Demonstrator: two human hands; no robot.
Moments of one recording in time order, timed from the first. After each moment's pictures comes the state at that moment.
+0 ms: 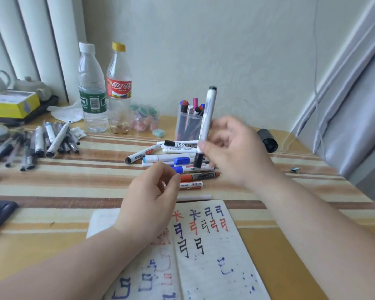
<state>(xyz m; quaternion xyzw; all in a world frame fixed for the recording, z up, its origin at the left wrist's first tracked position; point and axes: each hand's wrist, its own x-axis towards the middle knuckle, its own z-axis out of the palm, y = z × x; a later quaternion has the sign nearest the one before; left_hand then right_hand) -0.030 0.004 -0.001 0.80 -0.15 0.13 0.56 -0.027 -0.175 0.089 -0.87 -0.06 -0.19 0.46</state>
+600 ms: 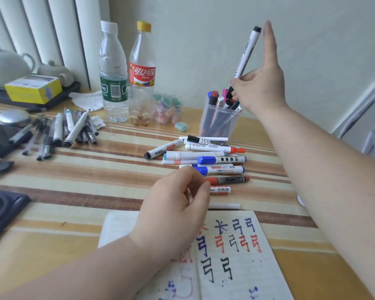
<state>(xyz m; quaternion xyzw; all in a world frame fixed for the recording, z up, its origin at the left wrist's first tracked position) -0.025 0.003 -0.005 0.81 -0.17 0.13 0.54 0.131 -0.197 0.118 -0.85 -0.02 -0.35 0.40</state>
